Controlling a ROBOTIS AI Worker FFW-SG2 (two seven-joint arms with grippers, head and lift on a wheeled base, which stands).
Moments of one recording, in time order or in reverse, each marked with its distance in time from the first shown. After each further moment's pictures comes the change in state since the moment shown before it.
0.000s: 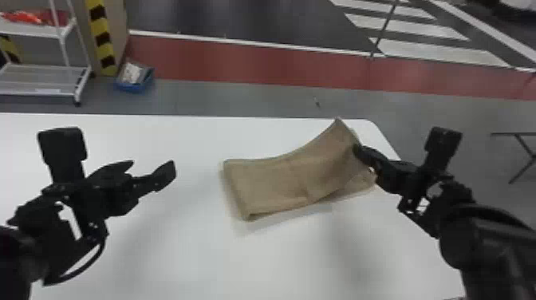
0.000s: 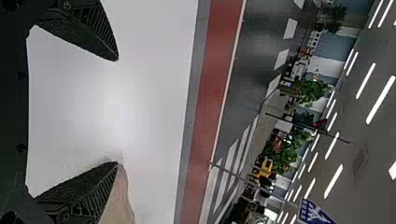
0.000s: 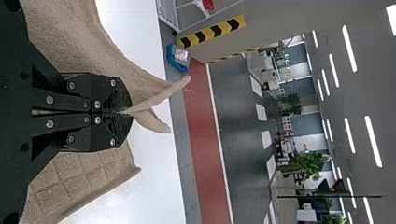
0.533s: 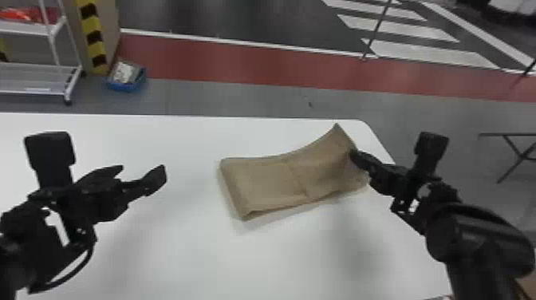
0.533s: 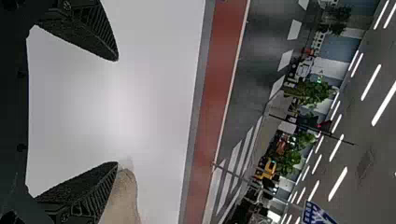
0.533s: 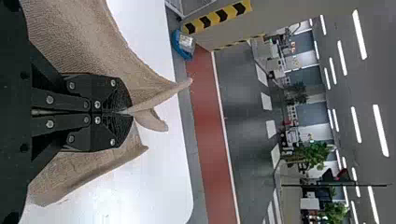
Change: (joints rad) left arm 0.014 0.002 0.004 -0.001 -0.001 0.004 -0.004; right arm -0.047 -0.022 0.008 0.139 0.035 -0.052 0.002
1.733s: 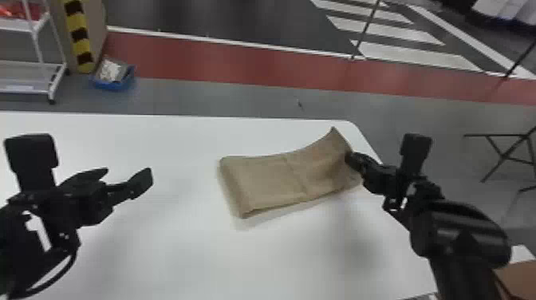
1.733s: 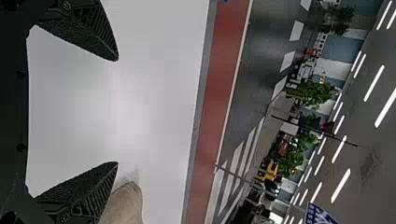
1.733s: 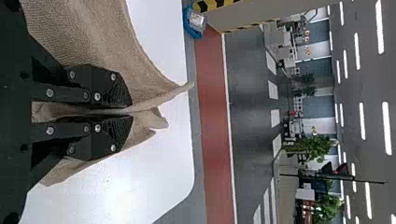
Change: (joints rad) left arm 0.002 0.000 0.000 0.009 -0.004 0.000 -0.001; right arm -0.042 -0.035 0.022 0.120 0.087 -0.107 -0.012
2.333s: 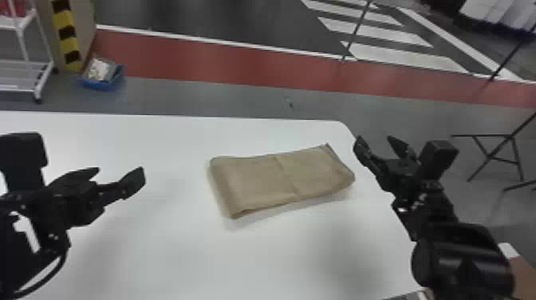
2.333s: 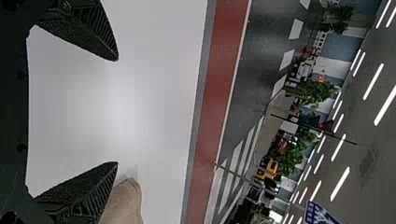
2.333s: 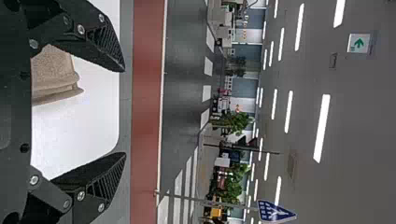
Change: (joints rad) left arm -0.007 -0.004 -0.011 -0.002 0.000 0.000 0.007; right arm 0.152 0.001 -0.047 -0.101 -0.003 -0.366 -0.108
